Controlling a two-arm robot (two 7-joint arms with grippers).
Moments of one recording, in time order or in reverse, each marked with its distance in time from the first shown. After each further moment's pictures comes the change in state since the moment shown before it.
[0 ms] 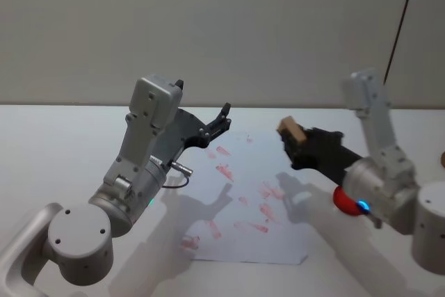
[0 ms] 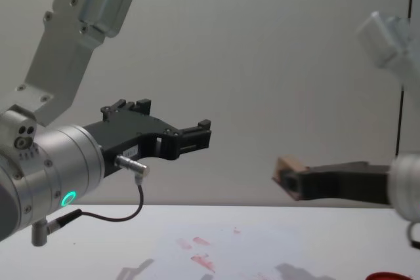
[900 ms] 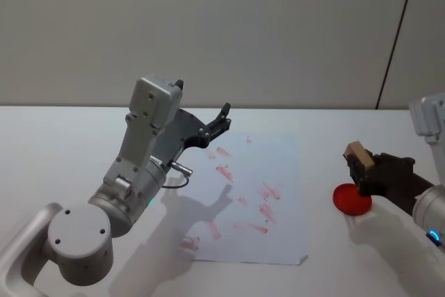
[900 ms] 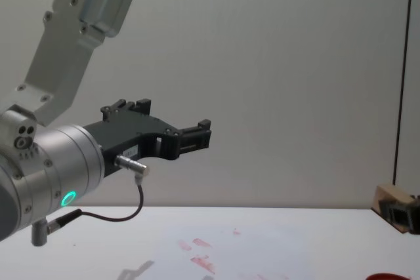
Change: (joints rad) left arm 0.000 0.000 0.000 0.000 0.000 0.000 0.000; right arm -0.172 0.179 0.095 -0.182 0.069 0.074 -0.088
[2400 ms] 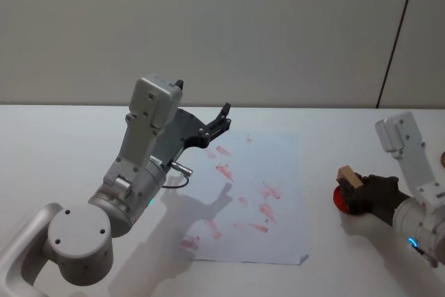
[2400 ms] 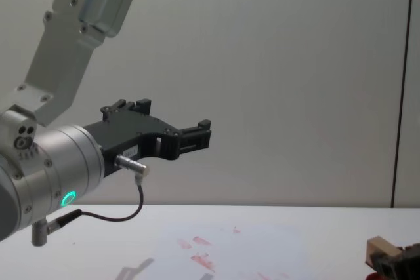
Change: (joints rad) left arm 0.000 0.000 0.000 0.000 0.000 0.000 0.000; right arm 0.077 -0.064 -0.039 0.178 -0.129 0.055 0.034
